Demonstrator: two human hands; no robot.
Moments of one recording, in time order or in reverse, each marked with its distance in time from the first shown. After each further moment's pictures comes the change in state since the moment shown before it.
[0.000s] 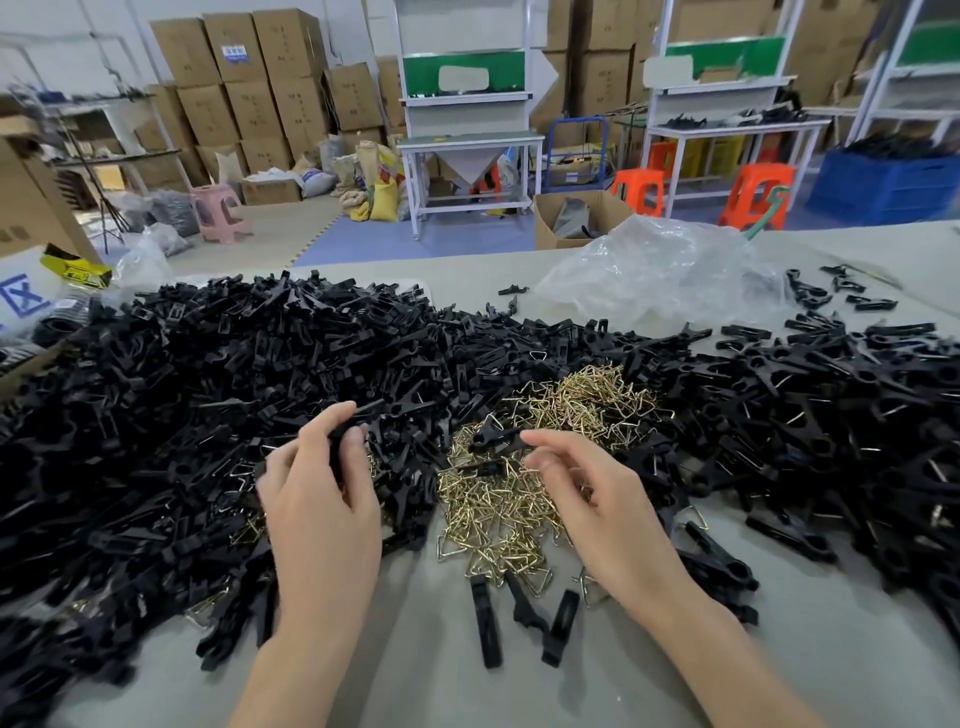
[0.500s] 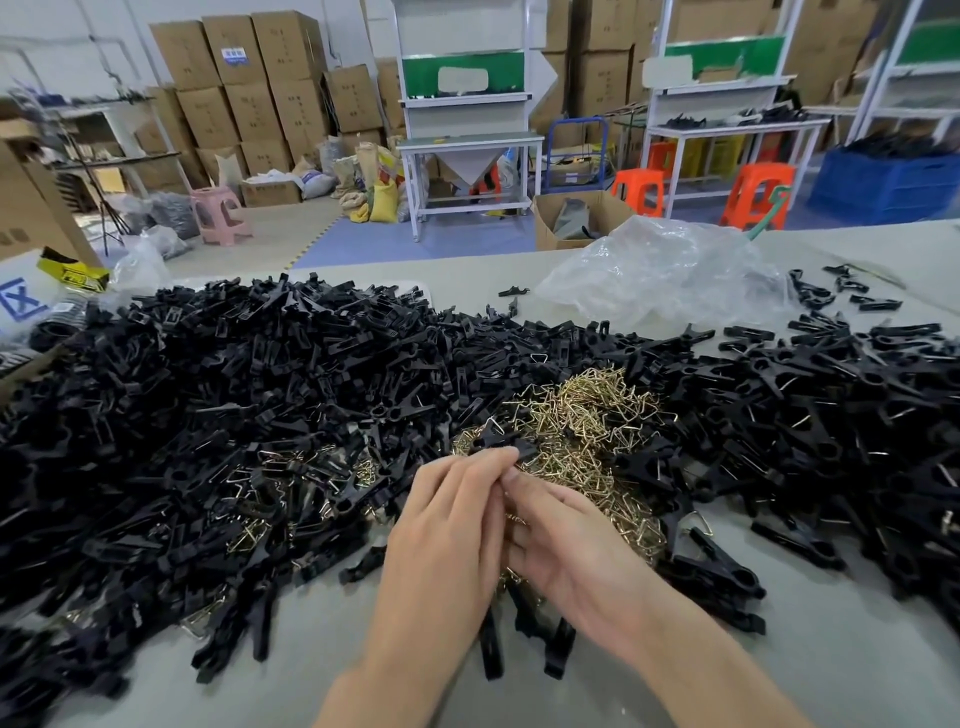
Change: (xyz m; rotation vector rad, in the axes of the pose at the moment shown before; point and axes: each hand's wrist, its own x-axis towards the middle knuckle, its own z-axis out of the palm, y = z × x) left_hand -0.038 0.030 0.031 -0.011 -0.315 0.438; right_hand -0.001 -0.023 0.025 1.074 -0.310 0.458
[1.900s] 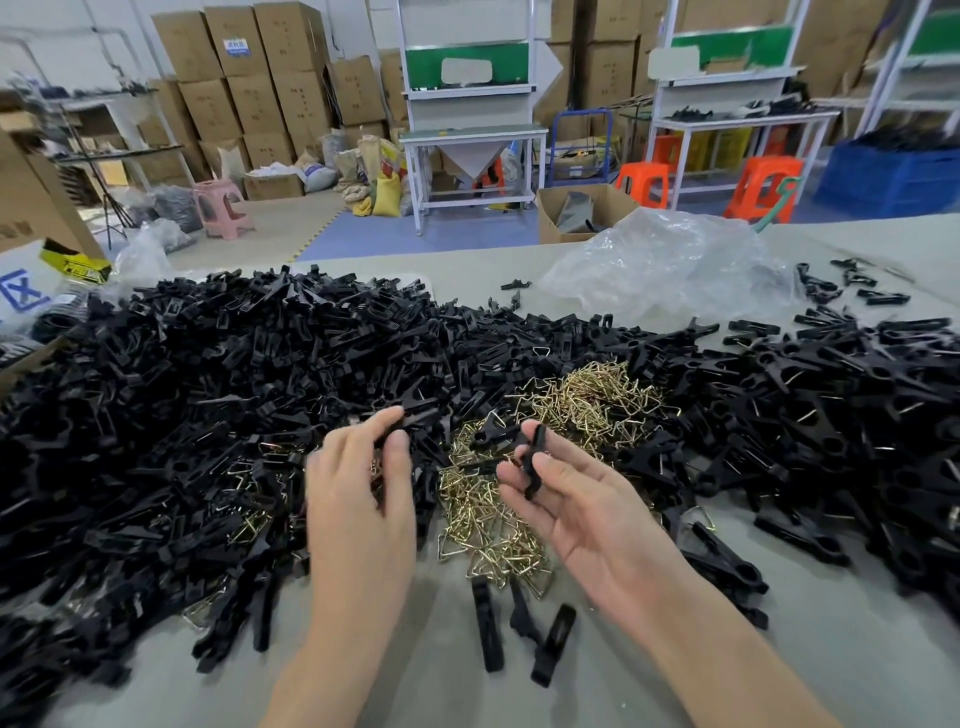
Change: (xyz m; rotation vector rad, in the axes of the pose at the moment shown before) left_hand 0.013 -0.020 -0.028 -0.081 0.232 -0.444; right_hand 0.003 -0.013 -0.014 0.259 0.191 -0.025
